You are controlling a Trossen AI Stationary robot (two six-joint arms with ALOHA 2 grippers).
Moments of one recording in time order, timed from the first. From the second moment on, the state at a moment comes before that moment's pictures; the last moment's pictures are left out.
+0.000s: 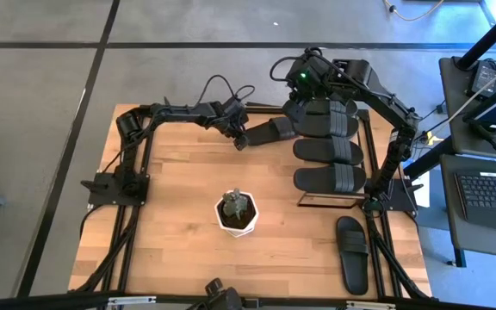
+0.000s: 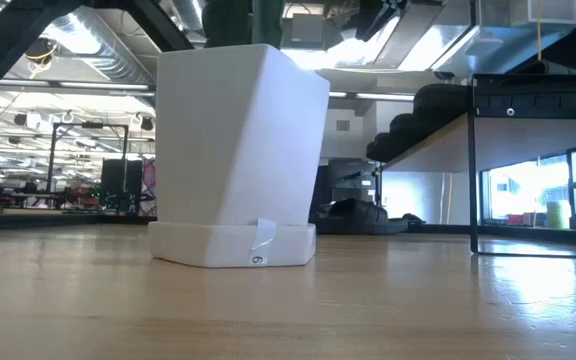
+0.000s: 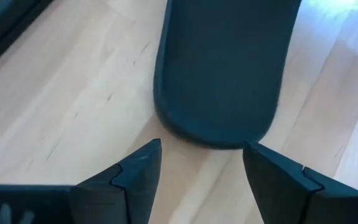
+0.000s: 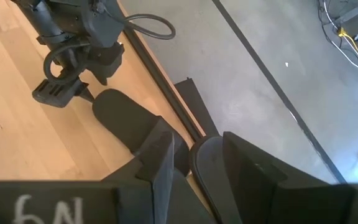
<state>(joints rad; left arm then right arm) 0.59 1.98 1.29 -0.33 0.17 -0.09 -0.36 1.79 2.32 -1.47 0.40 0.02</state>
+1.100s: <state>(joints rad) 0.68 2.02 1.71 -0.92 0.31 0.19 -0.36 1.79 2.32 -1.55 0.40 0.02</state>
